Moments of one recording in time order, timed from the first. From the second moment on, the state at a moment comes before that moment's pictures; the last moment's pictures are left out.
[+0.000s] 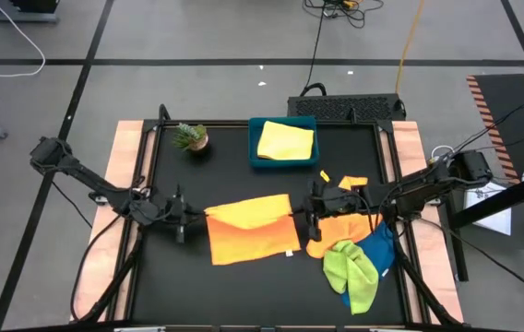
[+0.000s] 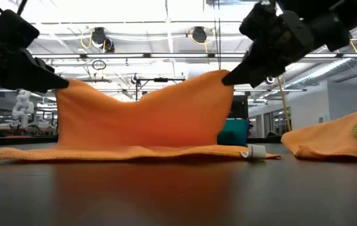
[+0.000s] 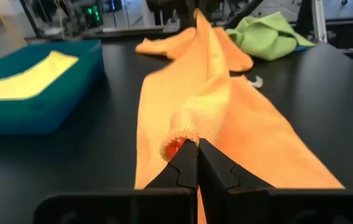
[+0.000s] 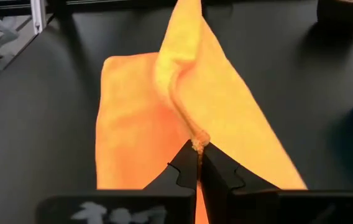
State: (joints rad) left arm -0.51 0.73 0.02 0.42 -0.56 -0.11; right arm 0.14 1.36 0.52 0.36 0.09 0.14
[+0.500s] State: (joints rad) left arm -0.58 1.23 0.26 0.45 -0.63 -0.08; right arm 0.14 1.36 0.35 0.61 0.08 0.20
